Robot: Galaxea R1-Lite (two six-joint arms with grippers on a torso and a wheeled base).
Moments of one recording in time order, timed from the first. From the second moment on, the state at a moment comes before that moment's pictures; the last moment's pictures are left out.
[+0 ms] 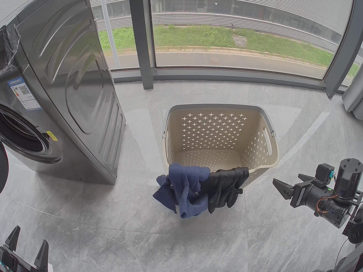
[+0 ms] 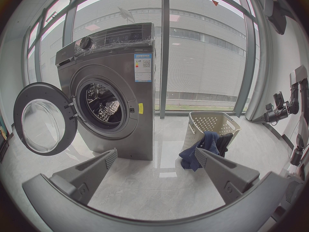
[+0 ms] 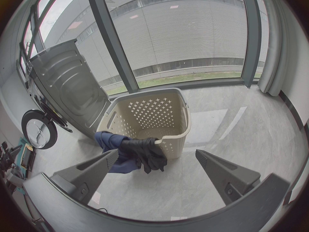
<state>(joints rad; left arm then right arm) 0.00 0.02 -0.02 0.00 0.00 -0.02 0.44 1.51 -0.17 -1.06 -0.19 0.23</state>
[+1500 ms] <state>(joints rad) 0.00 0.02 -0.02 0.00 0.00 -0.02 0.57 2.17 -0.47 -1.26 -0.26 0.28</state>
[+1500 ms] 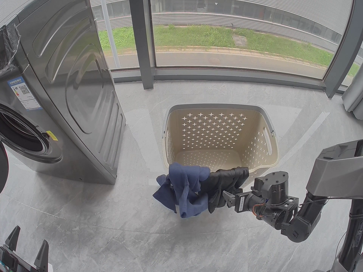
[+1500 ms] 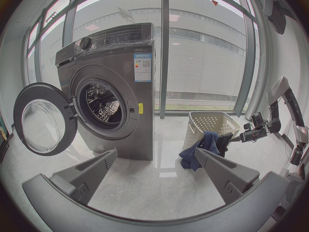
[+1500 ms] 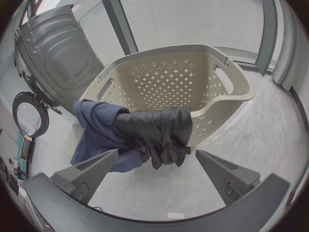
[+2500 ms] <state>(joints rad) 0.00 0.02 -0.02 0.00 0.00 -0.02 0.55 2.39 -0.76 -1.28 -0.24 0.28</state>
